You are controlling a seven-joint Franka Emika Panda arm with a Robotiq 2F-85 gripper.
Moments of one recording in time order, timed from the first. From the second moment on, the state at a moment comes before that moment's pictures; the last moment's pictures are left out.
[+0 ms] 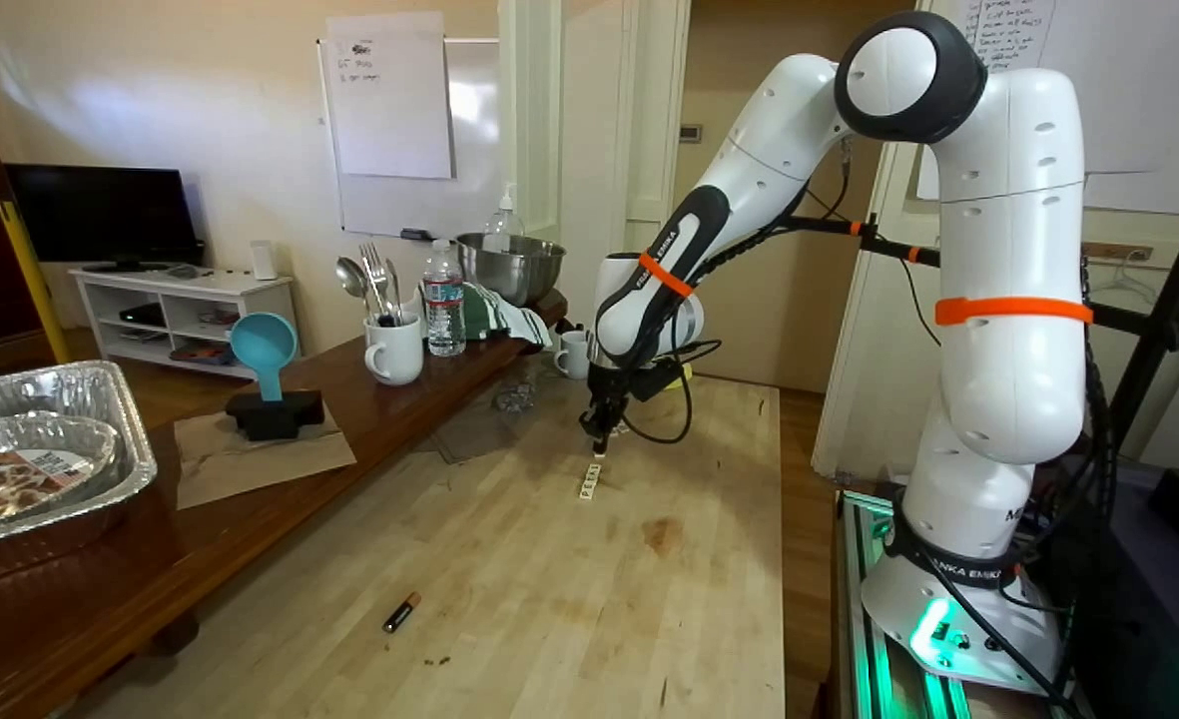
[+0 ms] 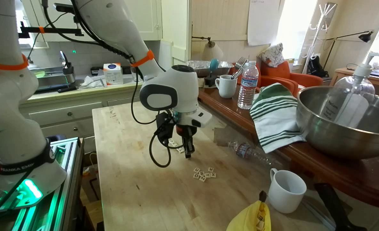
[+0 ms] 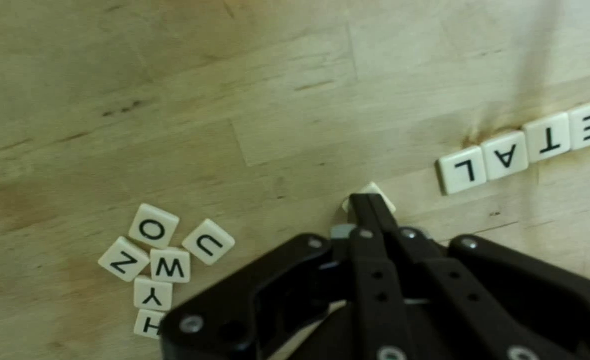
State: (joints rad) arm -0.18 0.24 -0.05 -2.42 0.10 2.75 -0.14
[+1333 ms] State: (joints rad) arm -0.09 0.23 -0.10 -2.43 0.06 2.70 0.15
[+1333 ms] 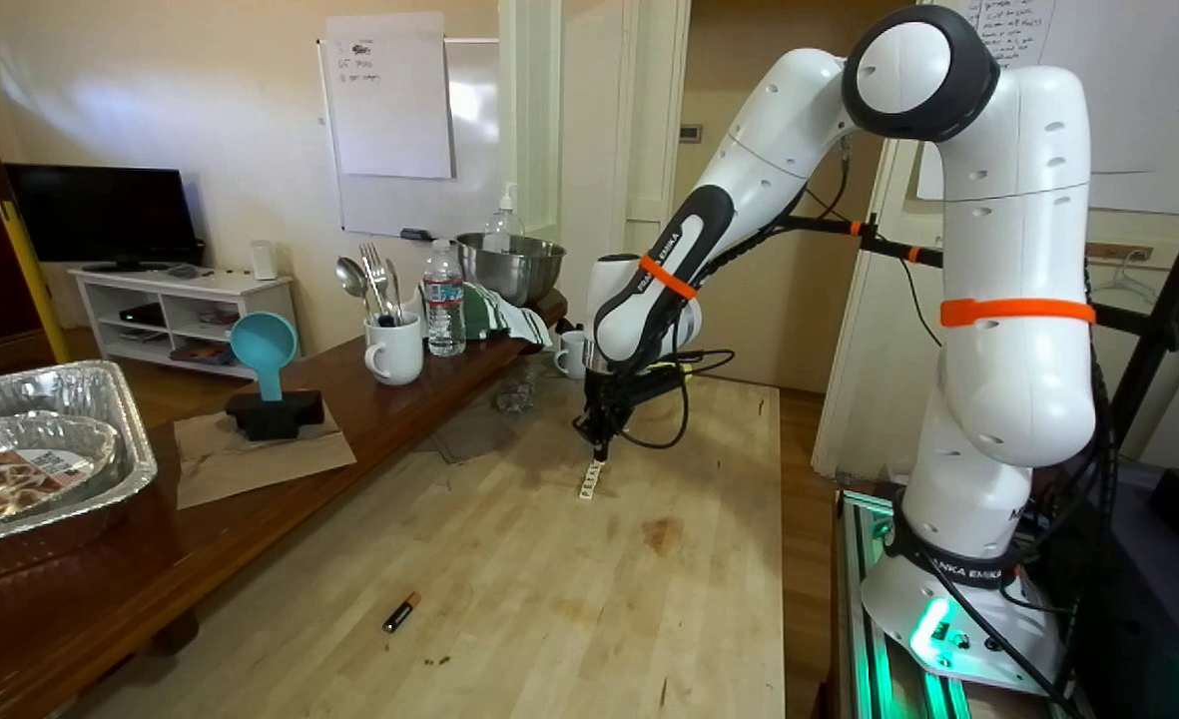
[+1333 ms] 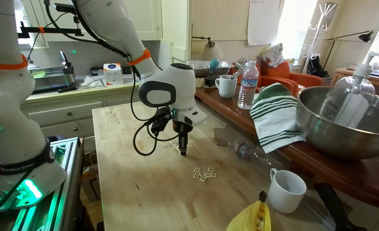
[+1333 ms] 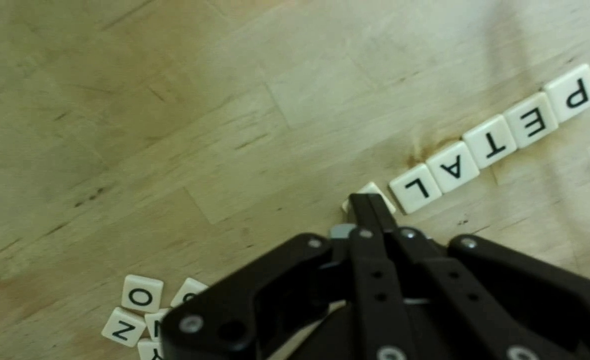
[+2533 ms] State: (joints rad) arm -0.09 0.23 -0.10 -2.43 0.06 2.70 0.23
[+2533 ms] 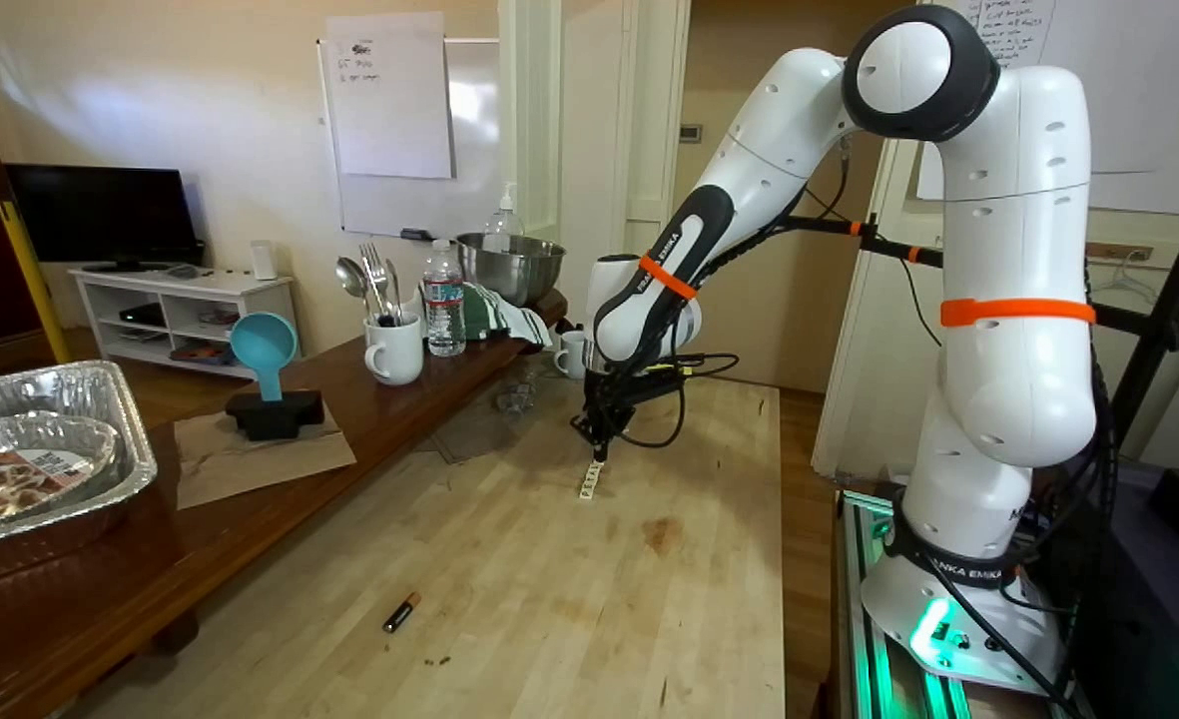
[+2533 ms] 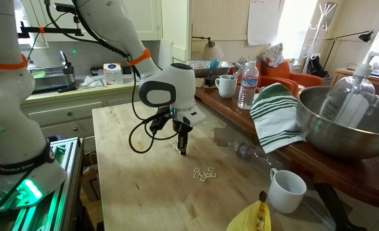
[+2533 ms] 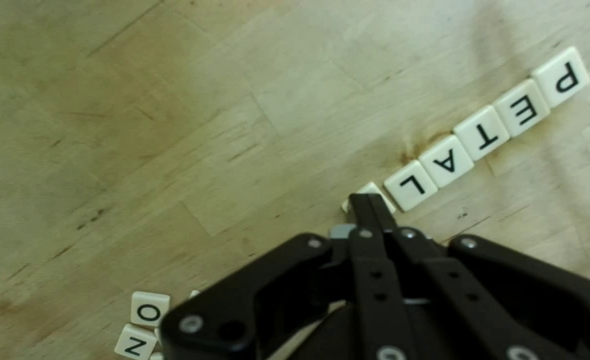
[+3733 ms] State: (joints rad) arm -0.08 0.22 -0.09 -2.42 0.08 2.71 0.23
